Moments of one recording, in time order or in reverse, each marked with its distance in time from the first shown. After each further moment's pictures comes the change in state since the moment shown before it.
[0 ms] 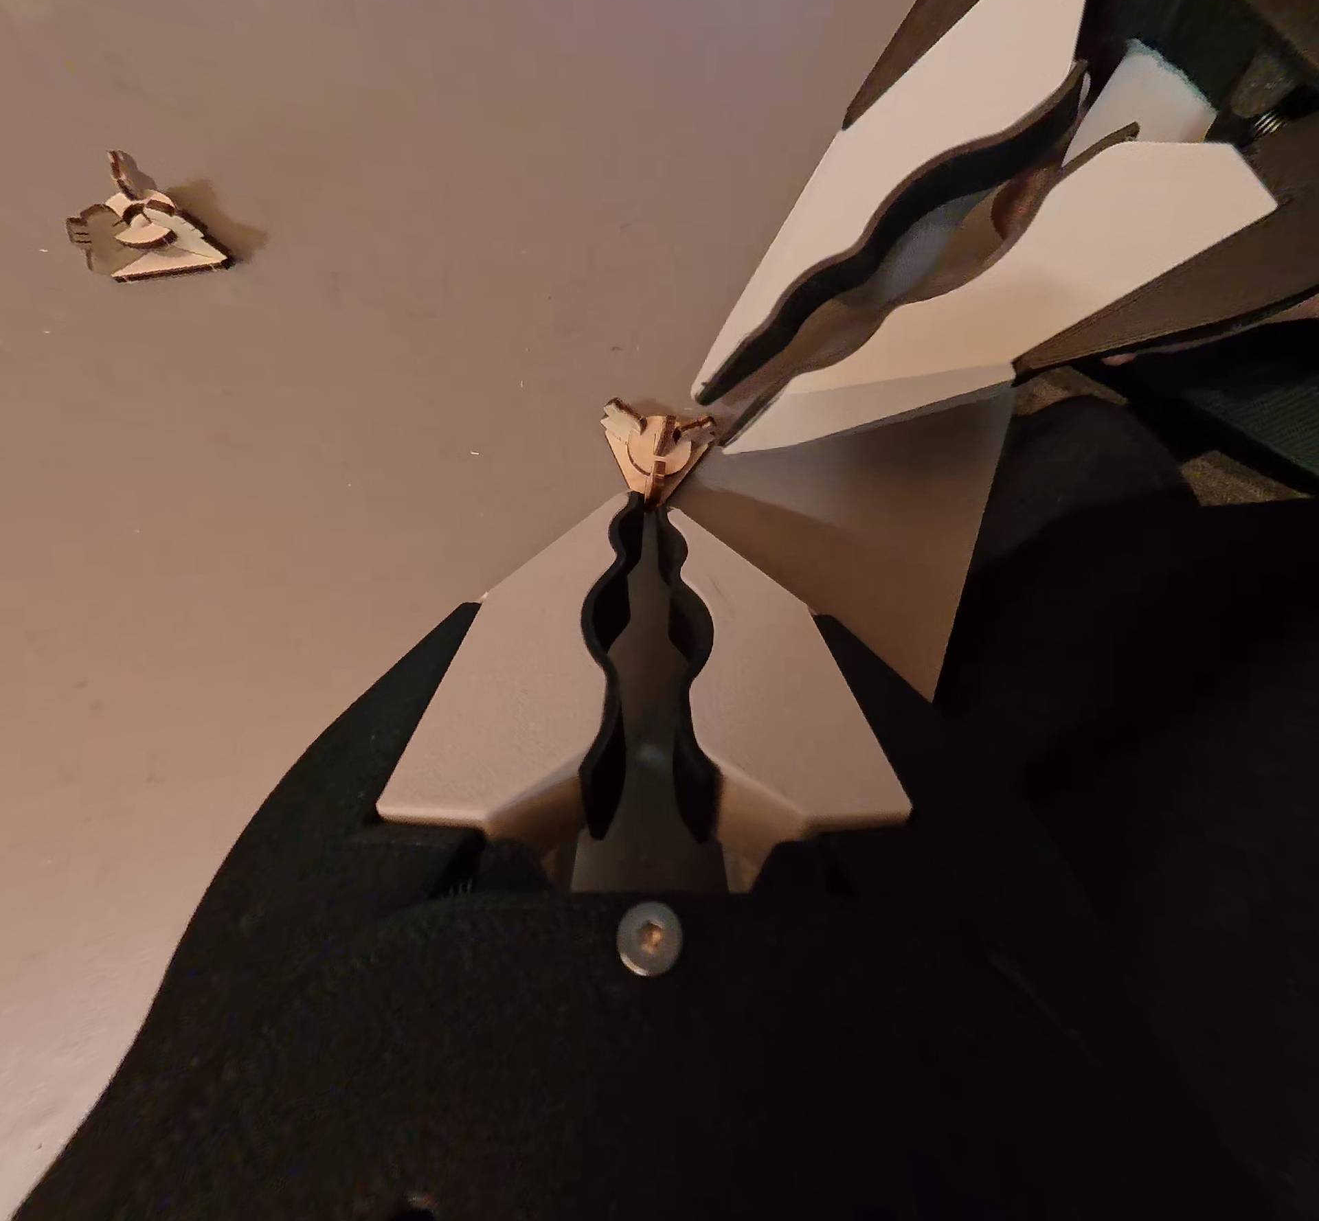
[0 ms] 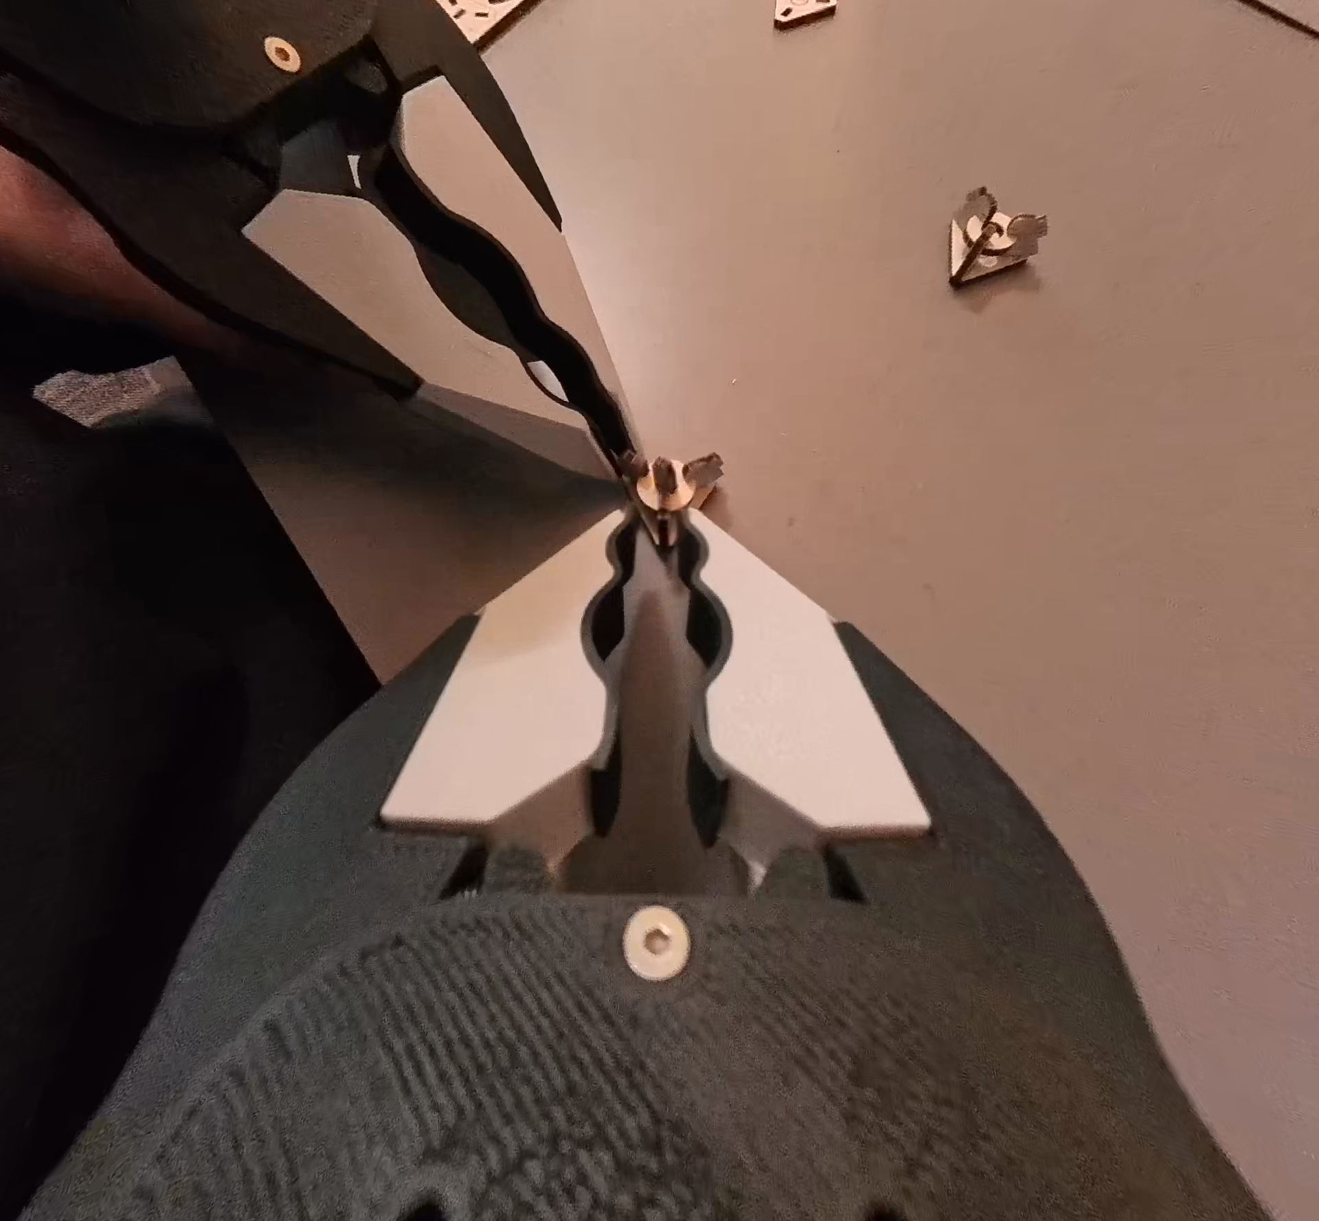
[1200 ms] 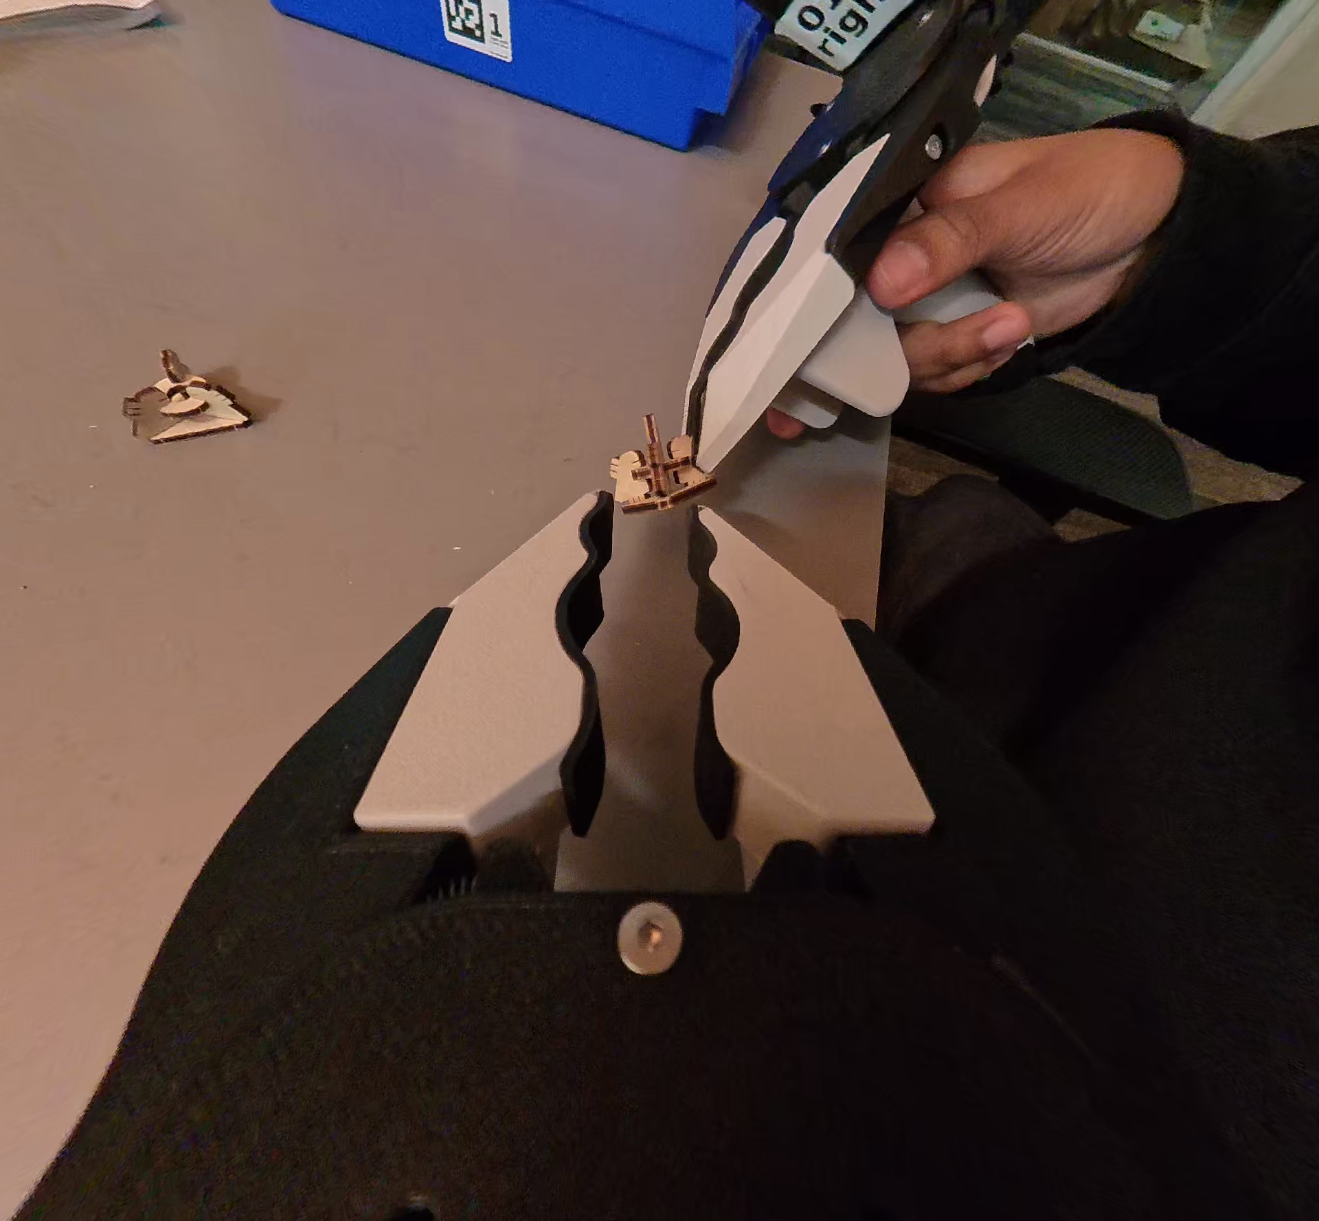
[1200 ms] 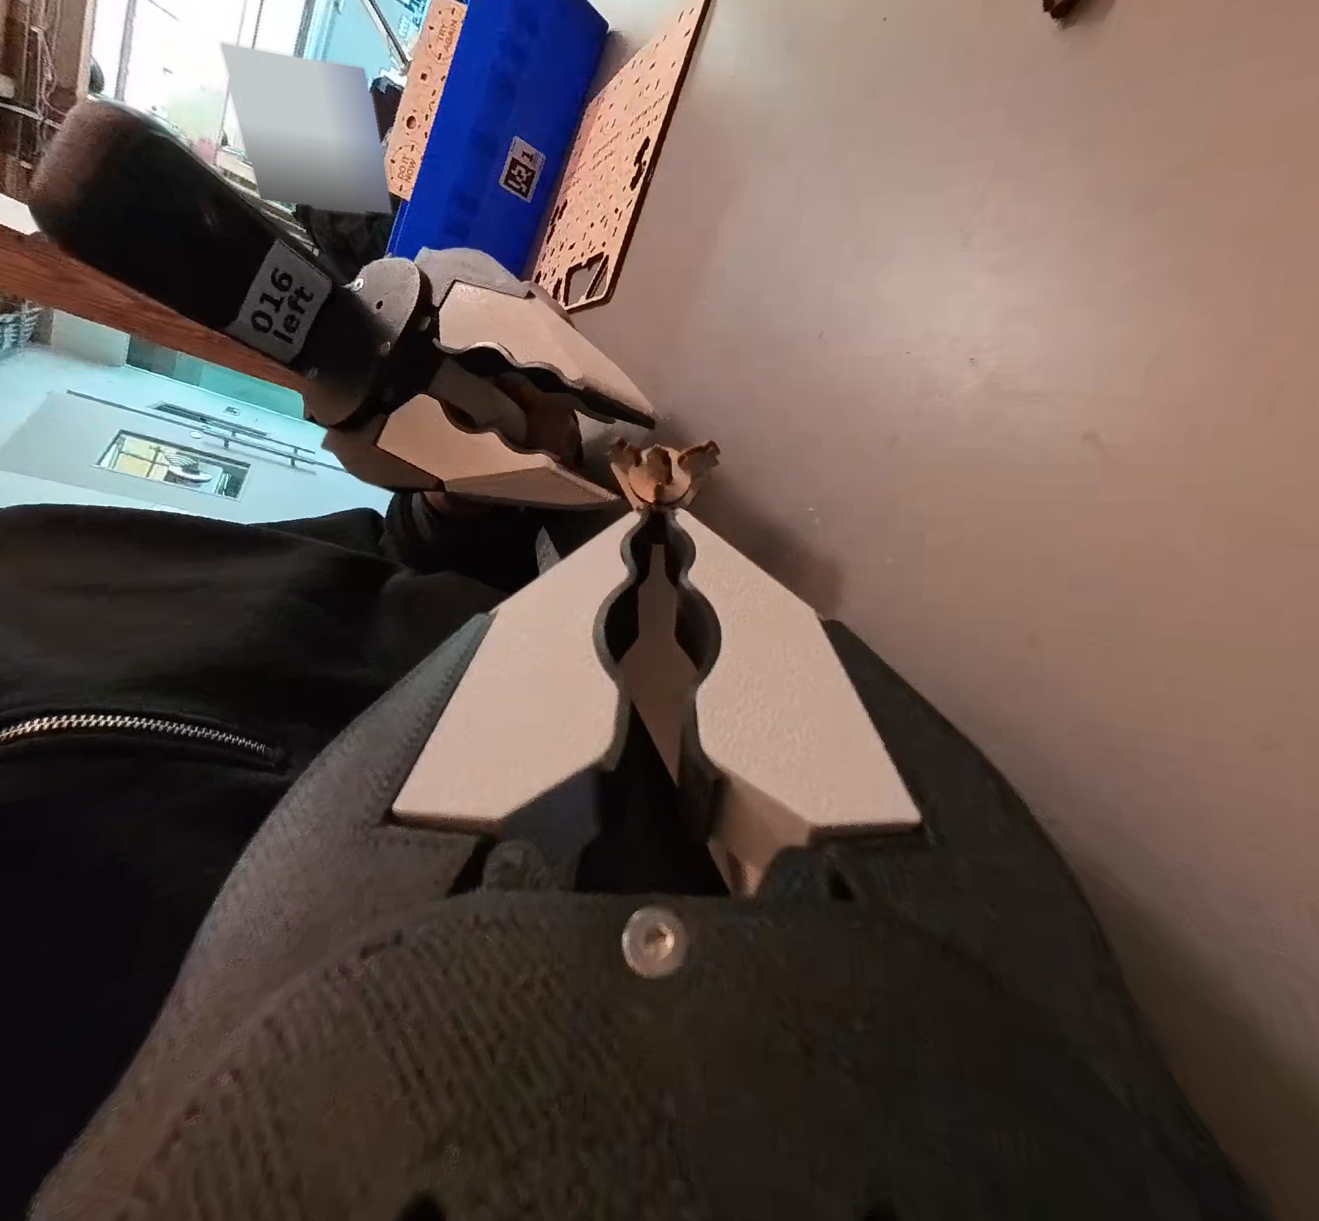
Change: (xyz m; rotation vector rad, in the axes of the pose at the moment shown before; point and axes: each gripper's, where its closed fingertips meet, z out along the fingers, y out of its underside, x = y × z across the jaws) left arm 0.015 -0.028 -0.025 0.243 0.124 0.061; right arm -0.008 -0.013 -0.019 0.087 -0.506 0.738
